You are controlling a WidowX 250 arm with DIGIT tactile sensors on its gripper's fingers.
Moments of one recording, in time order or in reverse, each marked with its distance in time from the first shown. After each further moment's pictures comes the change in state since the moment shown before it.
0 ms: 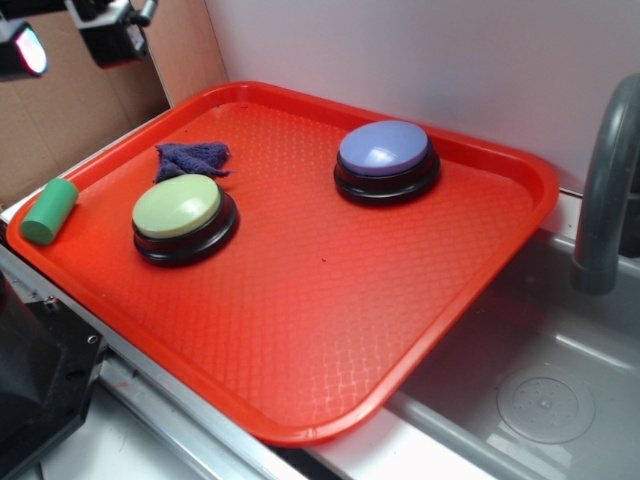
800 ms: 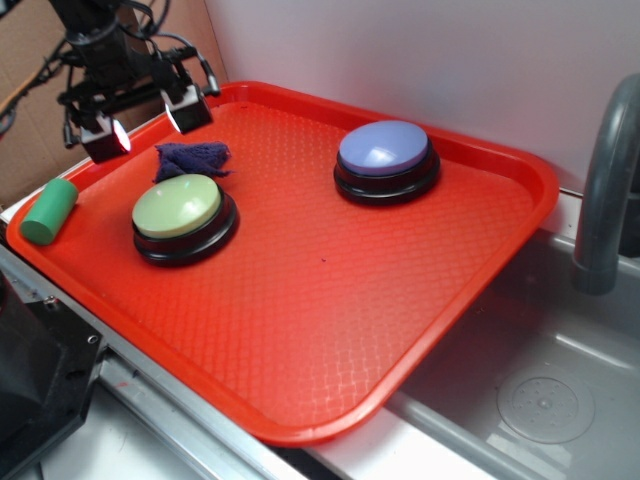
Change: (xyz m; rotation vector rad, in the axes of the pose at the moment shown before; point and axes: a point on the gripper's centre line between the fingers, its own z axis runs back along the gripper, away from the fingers) arm 0.049 -0.008 -0.102 -0.051 -0.109 0.261
